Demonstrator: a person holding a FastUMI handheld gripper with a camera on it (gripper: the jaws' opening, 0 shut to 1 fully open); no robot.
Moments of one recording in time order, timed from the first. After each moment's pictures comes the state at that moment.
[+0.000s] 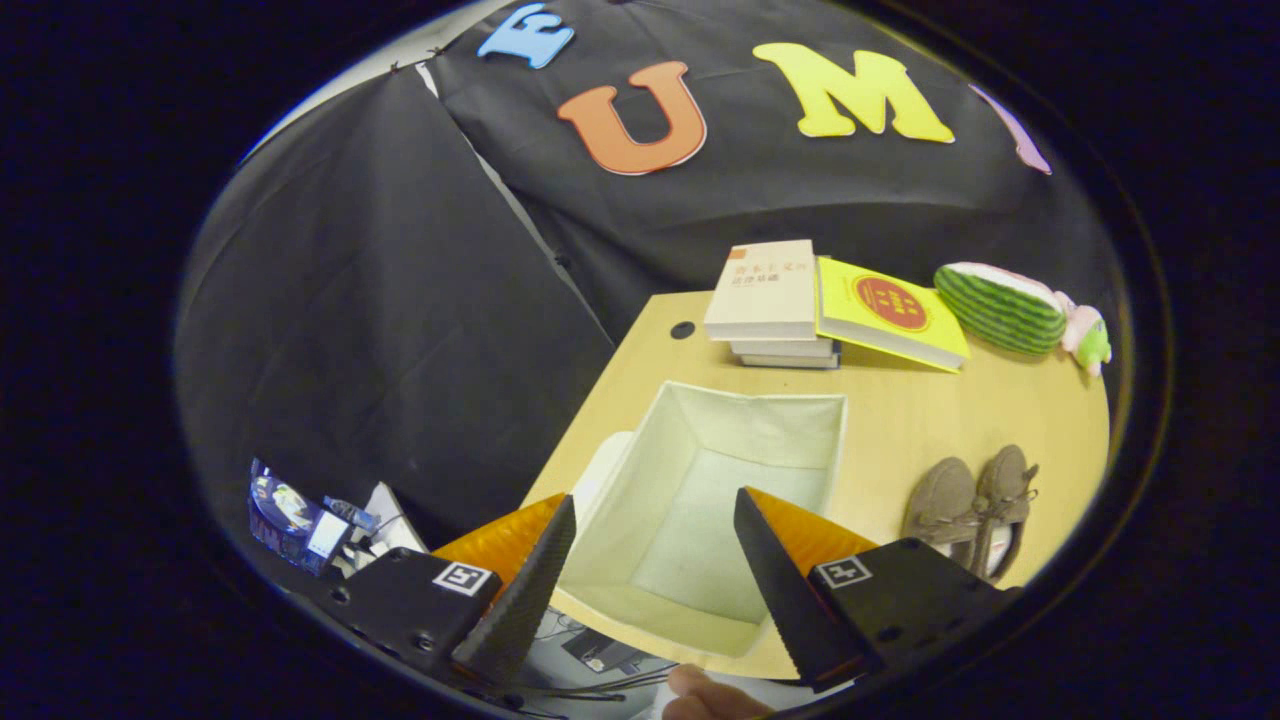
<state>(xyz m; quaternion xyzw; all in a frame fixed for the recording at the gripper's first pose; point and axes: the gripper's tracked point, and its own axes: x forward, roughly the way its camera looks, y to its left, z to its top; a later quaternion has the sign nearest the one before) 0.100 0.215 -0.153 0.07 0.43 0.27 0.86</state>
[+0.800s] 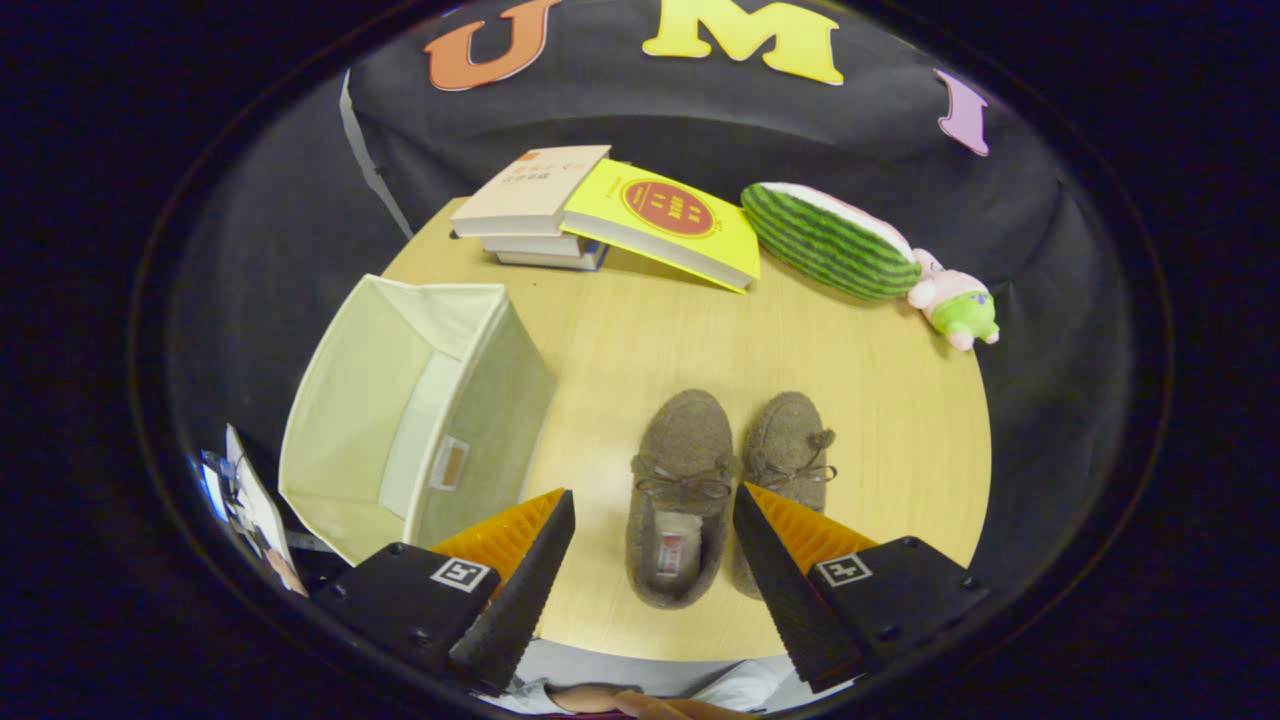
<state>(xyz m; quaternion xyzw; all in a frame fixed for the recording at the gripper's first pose) 0.138 0.004 -0.252 -0.08 0.55 0.09 0.83</state>
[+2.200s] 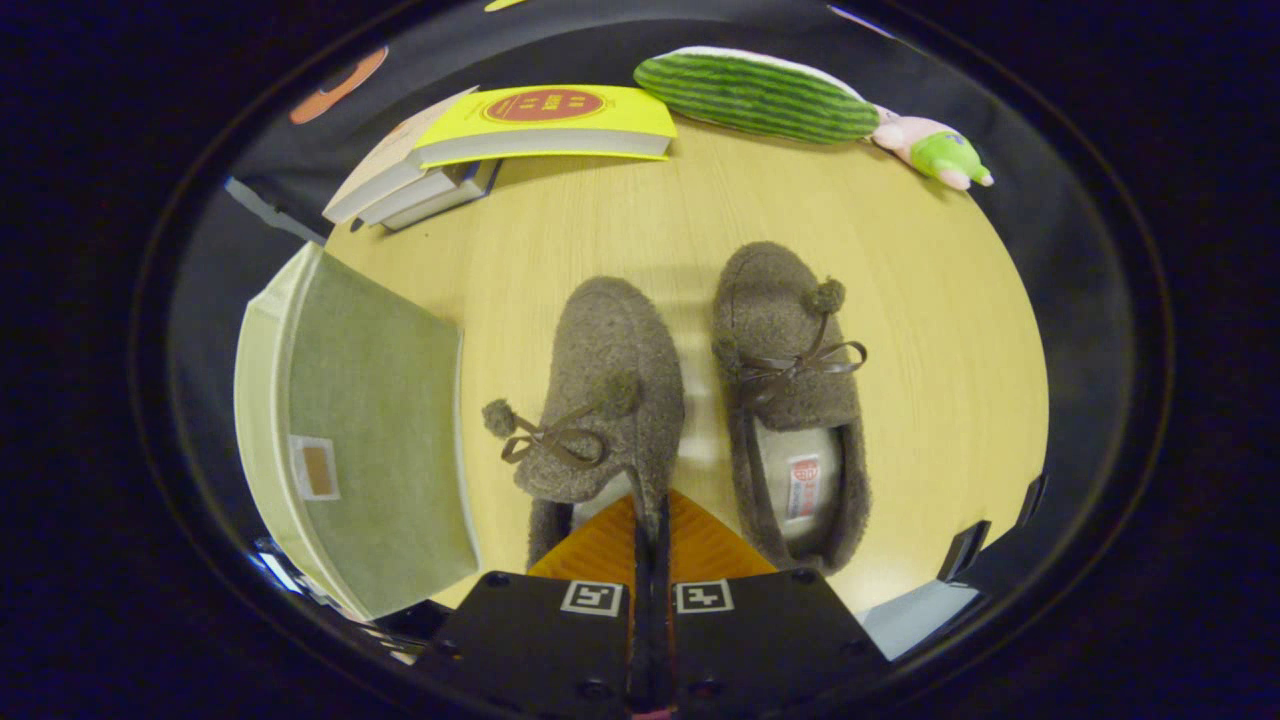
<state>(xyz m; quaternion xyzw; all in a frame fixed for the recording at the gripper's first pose) 0.116 -0.029 -0.320 0.05 0.64 0.00 0.77</state>
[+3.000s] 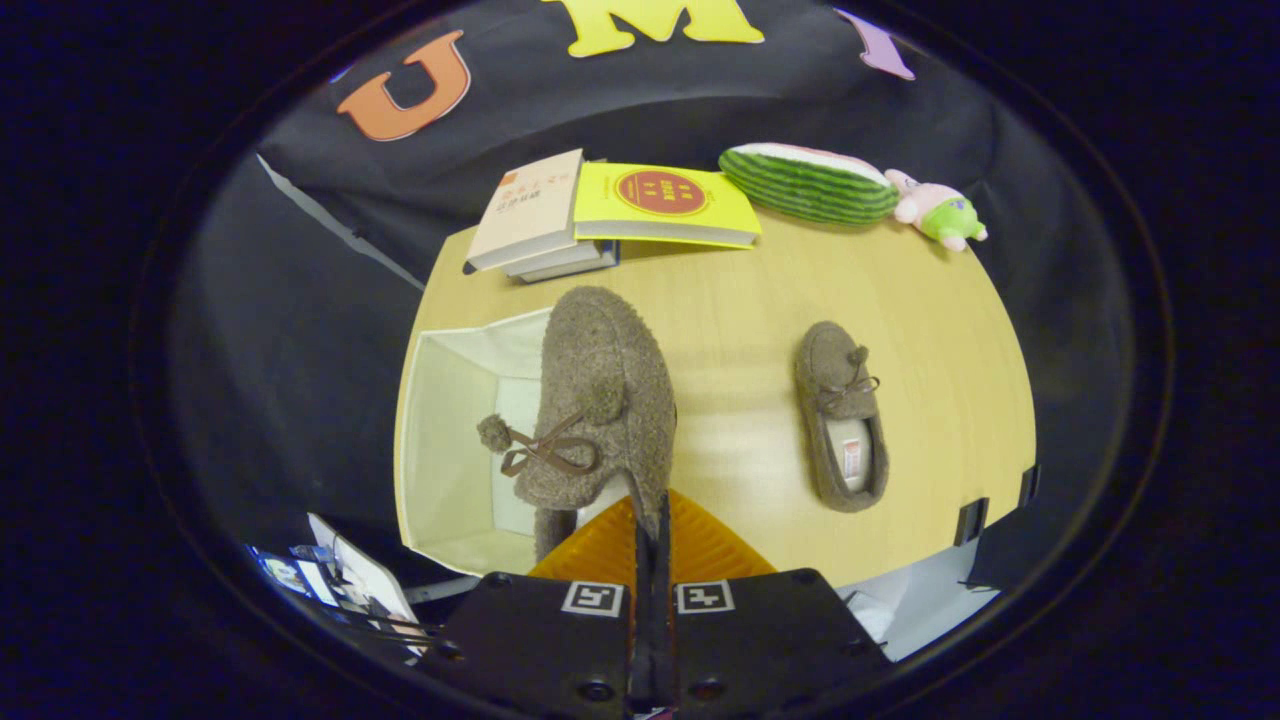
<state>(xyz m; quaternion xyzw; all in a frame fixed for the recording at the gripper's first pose) 0.096 0.083 -0.182 0.07 0.58 0.06 0.81</state>
